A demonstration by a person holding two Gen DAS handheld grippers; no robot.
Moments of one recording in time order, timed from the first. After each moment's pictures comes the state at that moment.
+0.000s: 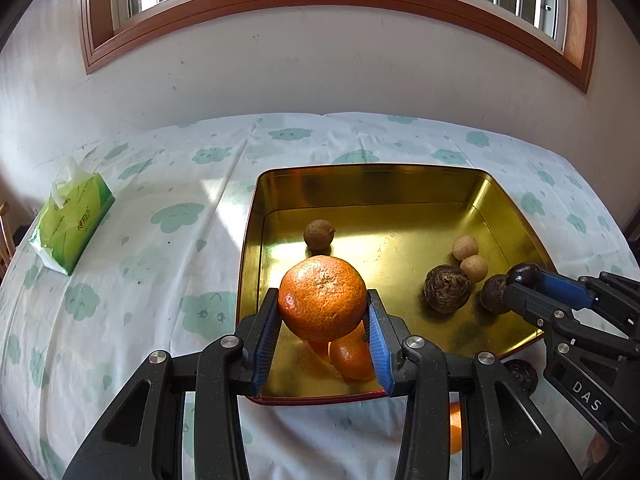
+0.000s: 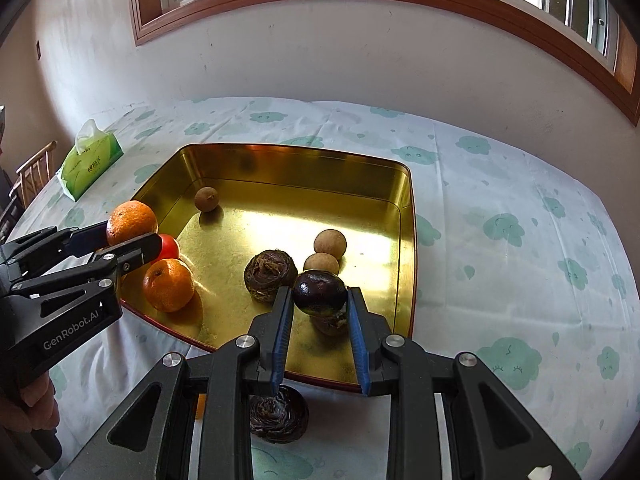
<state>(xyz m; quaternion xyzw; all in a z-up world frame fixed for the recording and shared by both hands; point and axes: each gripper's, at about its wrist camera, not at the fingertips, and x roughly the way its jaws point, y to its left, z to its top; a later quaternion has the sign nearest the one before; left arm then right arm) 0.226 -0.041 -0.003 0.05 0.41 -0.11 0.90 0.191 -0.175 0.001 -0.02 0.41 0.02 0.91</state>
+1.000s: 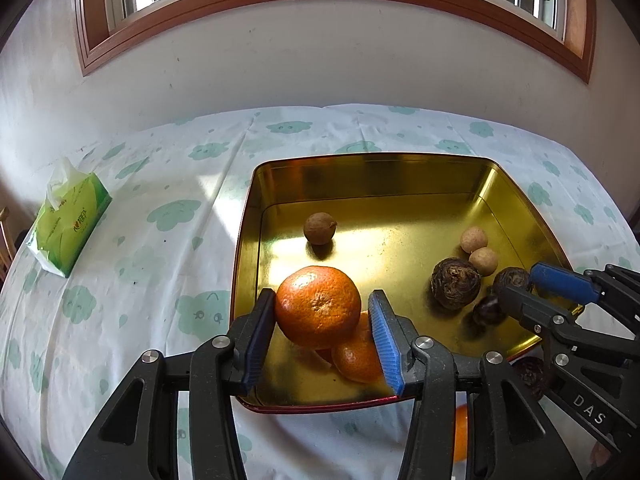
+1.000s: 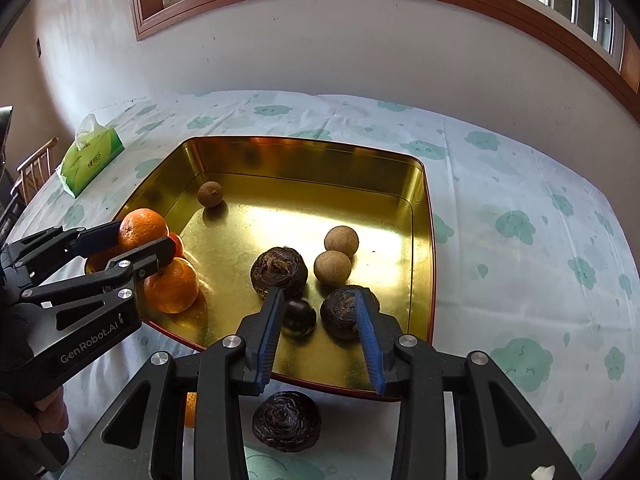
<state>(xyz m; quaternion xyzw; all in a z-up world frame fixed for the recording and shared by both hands) 0.230 -0.045 -0.010 0.06 0.41 -0.11 0.90 0.195 -0.170 -0.004 -0.02 0.42 0.02 0.91</state>
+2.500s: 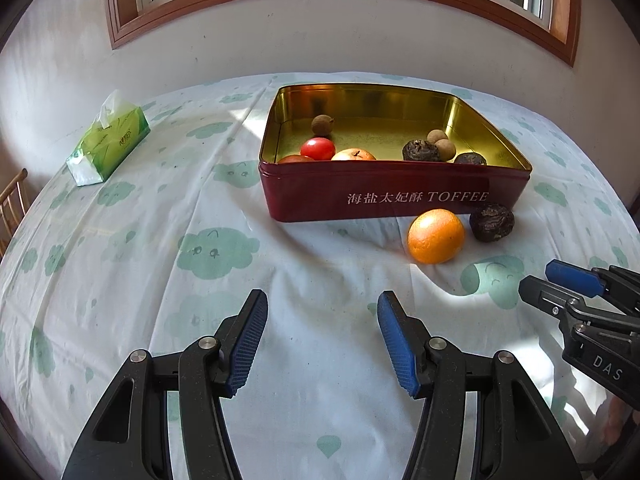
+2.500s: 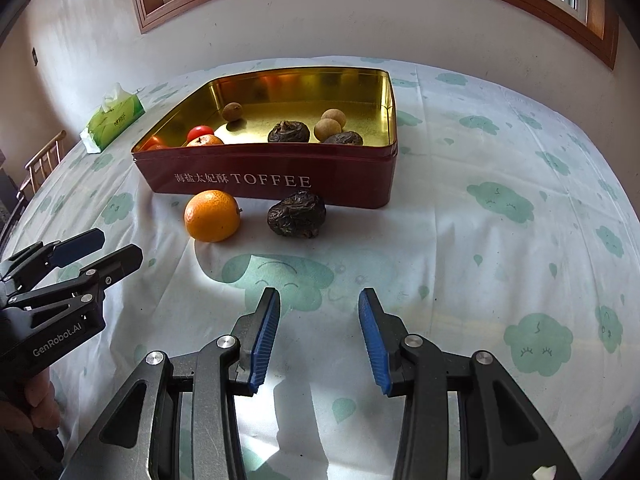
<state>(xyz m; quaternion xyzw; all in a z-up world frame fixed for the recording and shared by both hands) 0.100 -0.016 -0.032 0.05 0.43 -0.10 0.90 0.077 -0.177 -0.034 0.02 0.44 0.02 0.90</state>
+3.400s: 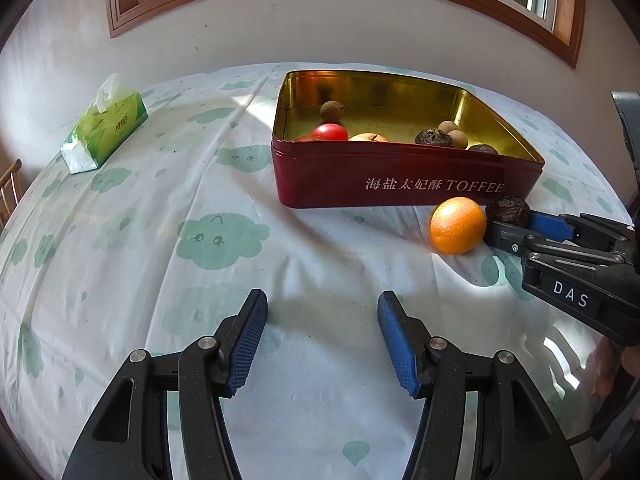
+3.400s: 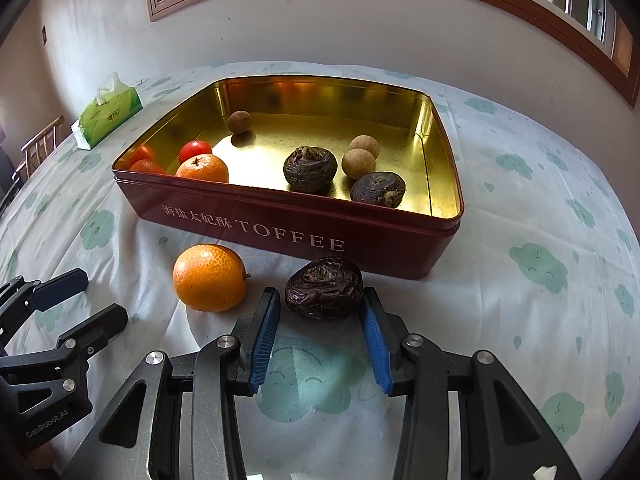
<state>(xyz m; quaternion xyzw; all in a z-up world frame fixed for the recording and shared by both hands) 0.108 -0.004 -0.043 0.04 0.43 -0.11 0.89 0.131 -0.153 -0.042 -0.03 0.43 0.02 0.90</state>
